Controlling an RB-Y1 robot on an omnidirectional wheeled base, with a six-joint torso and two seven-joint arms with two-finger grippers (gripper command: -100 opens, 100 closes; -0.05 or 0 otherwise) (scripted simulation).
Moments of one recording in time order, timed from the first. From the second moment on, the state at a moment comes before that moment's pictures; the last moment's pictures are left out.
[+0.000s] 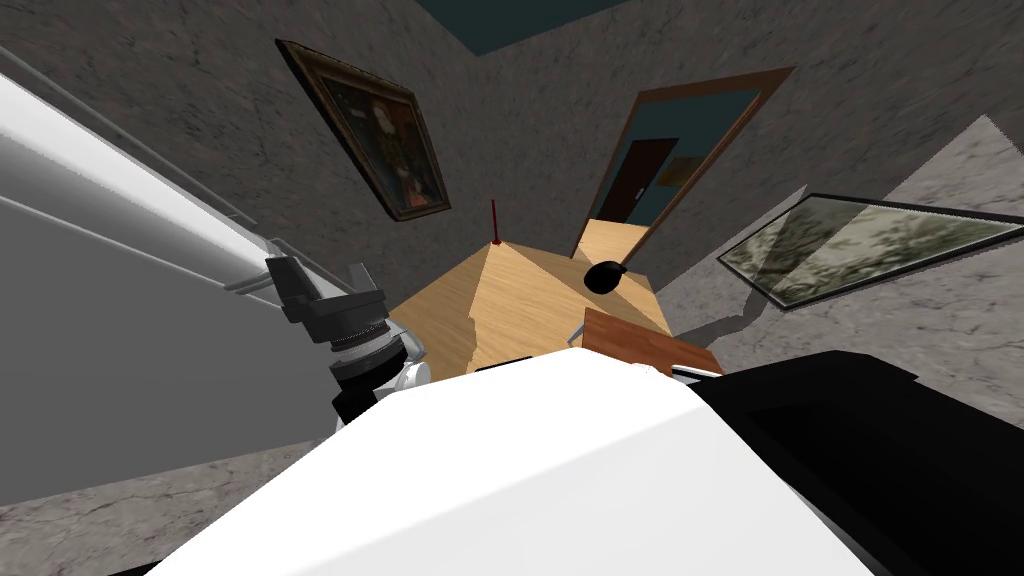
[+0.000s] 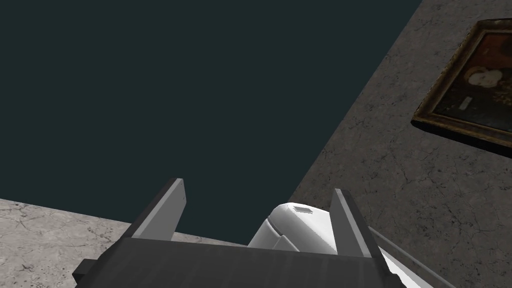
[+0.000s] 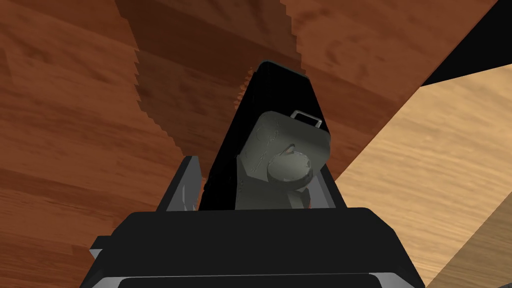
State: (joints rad) left arm 0.52 -0.03 -0.07 -2.38 -0.03 -0.59 -0.04; right arm 0.12 -0.79 0.91 -0.49 0.85 -0.35 -0.59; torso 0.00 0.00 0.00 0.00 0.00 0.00
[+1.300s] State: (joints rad) left arm 0.52 -0.03 -0.07 -2.38 -0.03 -0.59 -0.04; right arm 0.23 -0.81 0.82 -0.47 0.70 -0.42 -0.24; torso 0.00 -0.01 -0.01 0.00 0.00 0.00
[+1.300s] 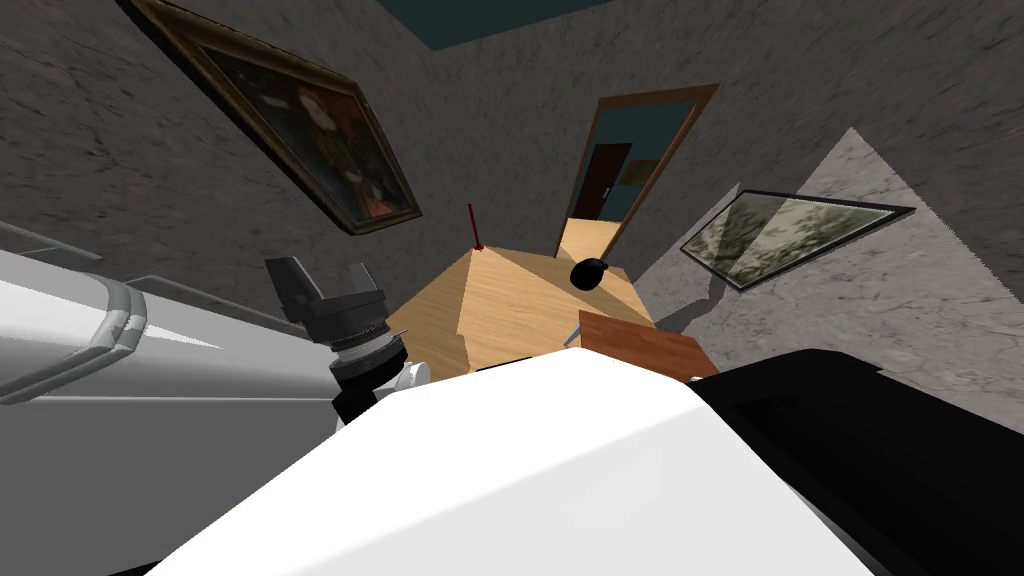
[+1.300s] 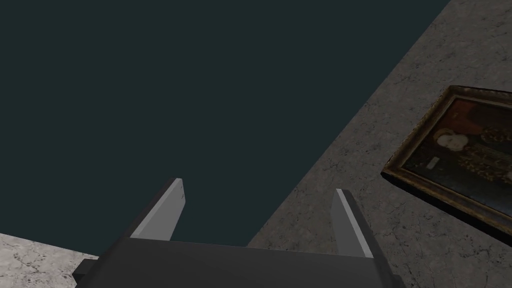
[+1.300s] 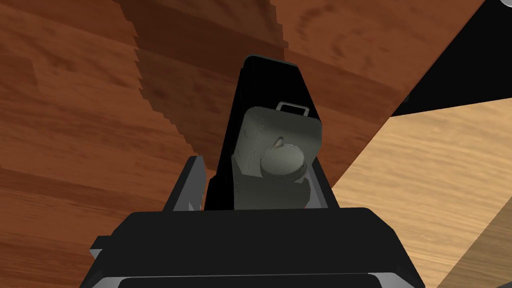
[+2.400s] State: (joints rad) left arm 0.52 -0.03 -0.07 -2.38 -0.03 -0.59 -0.04; right arm 0.31 -0.84 0.76 -0.49 0.59 -0.45 0.03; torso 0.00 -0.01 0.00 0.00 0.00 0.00
